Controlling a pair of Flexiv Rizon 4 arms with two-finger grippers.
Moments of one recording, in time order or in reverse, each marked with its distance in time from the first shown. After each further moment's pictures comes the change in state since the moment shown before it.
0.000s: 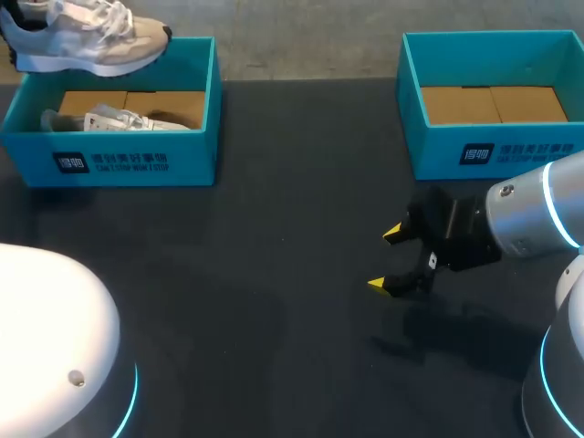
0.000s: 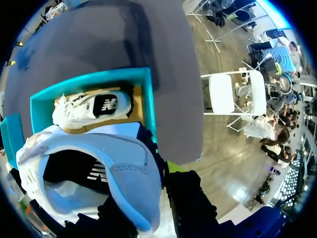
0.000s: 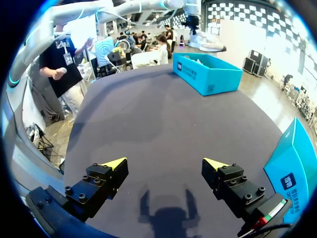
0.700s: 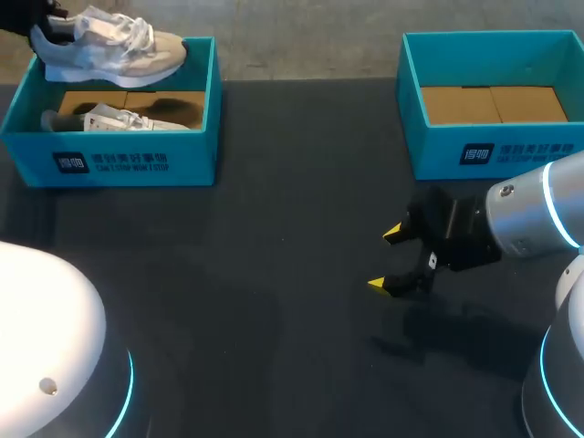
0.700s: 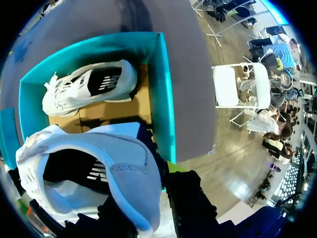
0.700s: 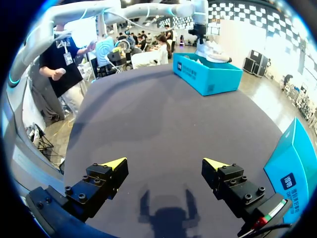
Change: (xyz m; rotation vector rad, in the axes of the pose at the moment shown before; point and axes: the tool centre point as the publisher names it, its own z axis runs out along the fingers) left arm -0.031 0.035 0.057 -0.026 0.003 0.019; right arm 0.000 0.000 0.000 0.000 0.000 0.000
